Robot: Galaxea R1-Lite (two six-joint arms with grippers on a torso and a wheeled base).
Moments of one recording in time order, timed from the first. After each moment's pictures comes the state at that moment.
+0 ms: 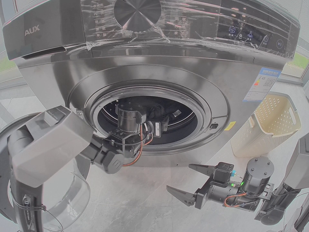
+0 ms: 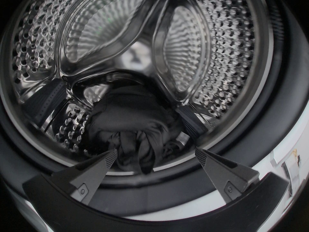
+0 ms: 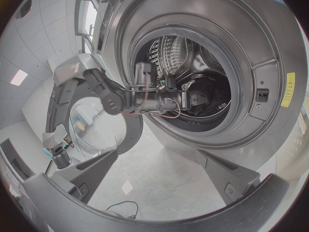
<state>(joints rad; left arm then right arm) -0.60 2.27 -1.23 -0.88 0.23 -0.14 0.81 1.95 -0.24 -1.55 0.07 0.13</state>
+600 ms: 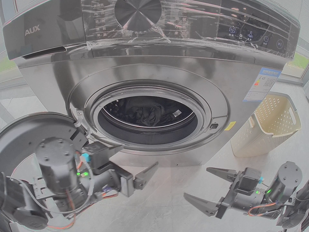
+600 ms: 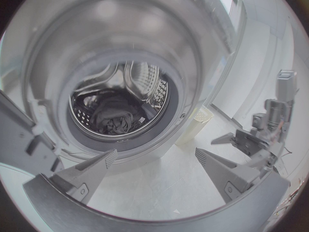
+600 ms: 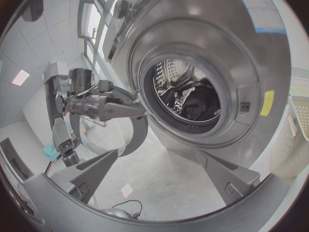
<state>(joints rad) -0.83 1.59 -0.43 -0.95 0.20 -0.11 0.89 1.73 -0.08 -1.53 -0.03 0.14</state>
